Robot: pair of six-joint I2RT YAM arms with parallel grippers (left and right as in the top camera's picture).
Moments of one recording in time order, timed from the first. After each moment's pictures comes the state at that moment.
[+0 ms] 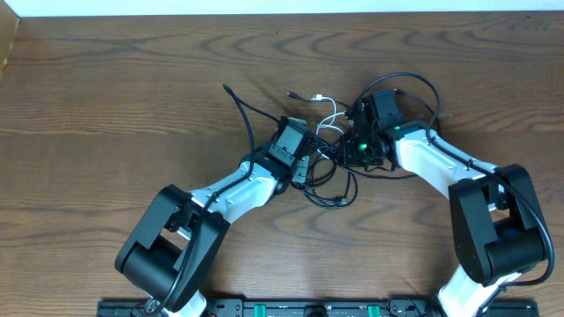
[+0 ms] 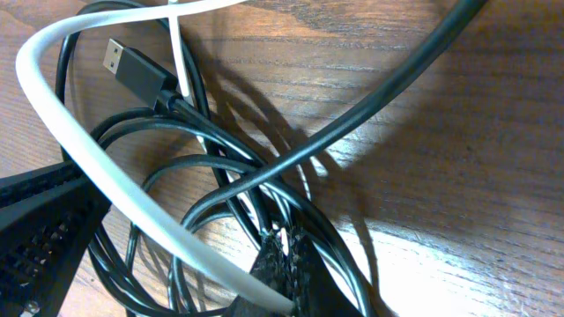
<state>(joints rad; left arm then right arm) -0.61 1.79 0.92 -0.19 -0.16 -0.35 0.34 1.86 1.06 -0.39 -0.41 0.35</state>
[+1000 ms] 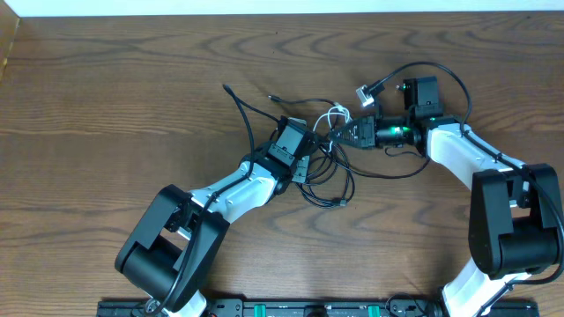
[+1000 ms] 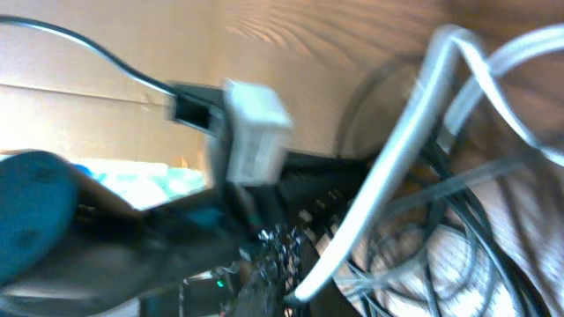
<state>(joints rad) -0.61 1.79 0.92 -0.19 -0.16 -0.35 0.15 1.86 1.06 -0.16 -1.19 0.31</state>
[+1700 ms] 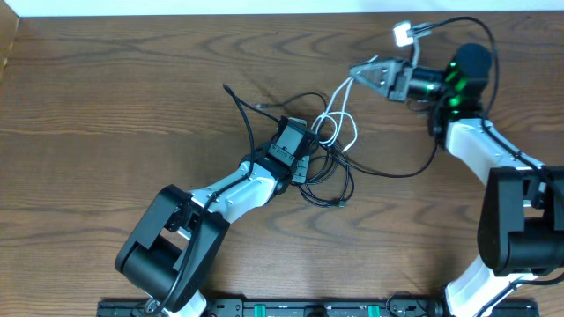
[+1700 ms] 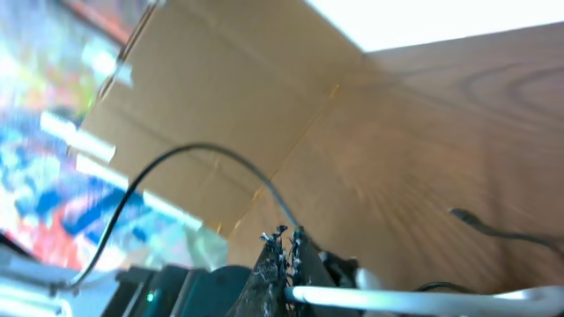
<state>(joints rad) -0.61 1.79 0.92 -0.19 -0.16 -0.35 0.03 1.86 1.10 0.83 -1.31 0.94</state>
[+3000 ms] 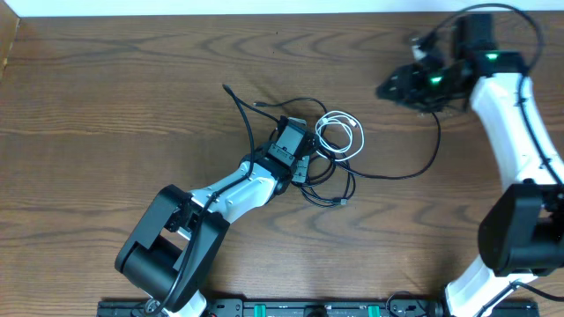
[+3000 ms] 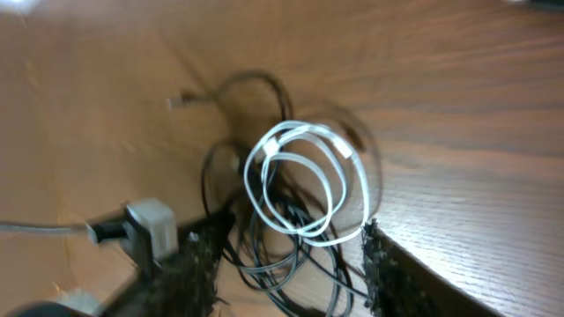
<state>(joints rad) -0.61 1.79 0.92 -0.19 -0.17 -0.35 0.04 1.86 1.60 -0.93 -0.59 0.26</state>
